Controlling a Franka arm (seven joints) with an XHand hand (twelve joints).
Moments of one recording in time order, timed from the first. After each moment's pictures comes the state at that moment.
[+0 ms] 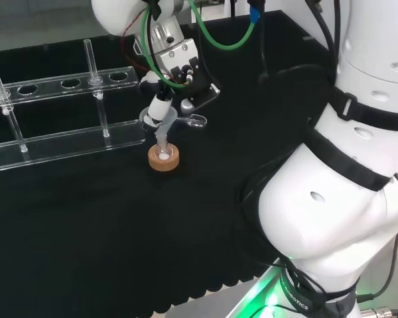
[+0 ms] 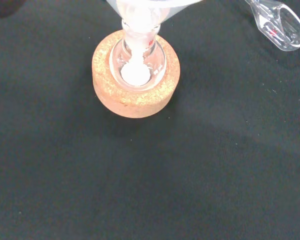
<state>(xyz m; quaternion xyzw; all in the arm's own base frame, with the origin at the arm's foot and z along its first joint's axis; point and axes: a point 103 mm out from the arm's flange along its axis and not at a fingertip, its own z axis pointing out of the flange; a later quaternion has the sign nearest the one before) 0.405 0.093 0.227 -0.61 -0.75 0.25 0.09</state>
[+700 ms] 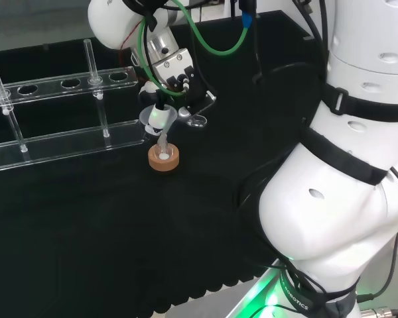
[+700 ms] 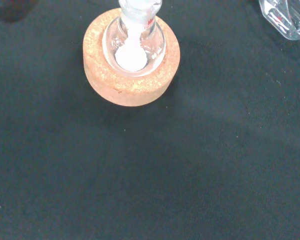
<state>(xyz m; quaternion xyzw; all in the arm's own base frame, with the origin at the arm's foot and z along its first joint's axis) 0.410 0.095 0.205 -0.61 -0.74 0.27 0.08</state>
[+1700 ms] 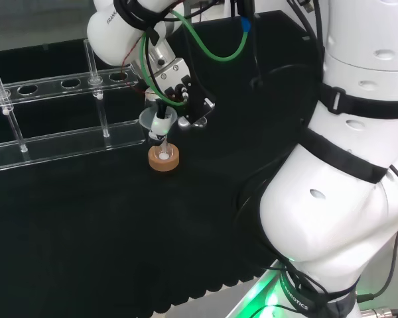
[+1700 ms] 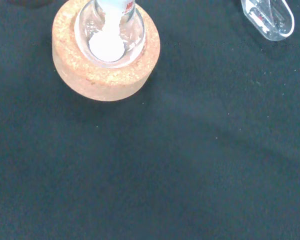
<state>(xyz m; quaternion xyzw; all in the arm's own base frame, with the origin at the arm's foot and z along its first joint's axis) 0.411 0.093 0.189 -0.62 -0.73 0.29 0.03</state>
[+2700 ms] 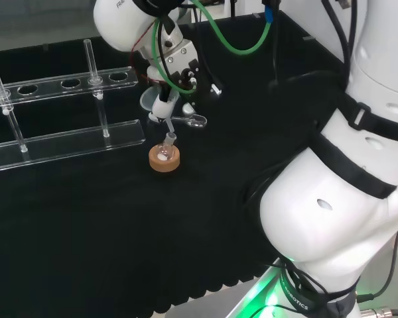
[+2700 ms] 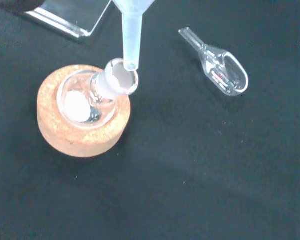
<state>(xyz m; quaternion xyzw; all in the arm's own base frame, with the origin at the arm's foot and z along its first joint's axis) 0.404 0.087 0.241 -0.64 -0.74 0.23 -0.01</state>
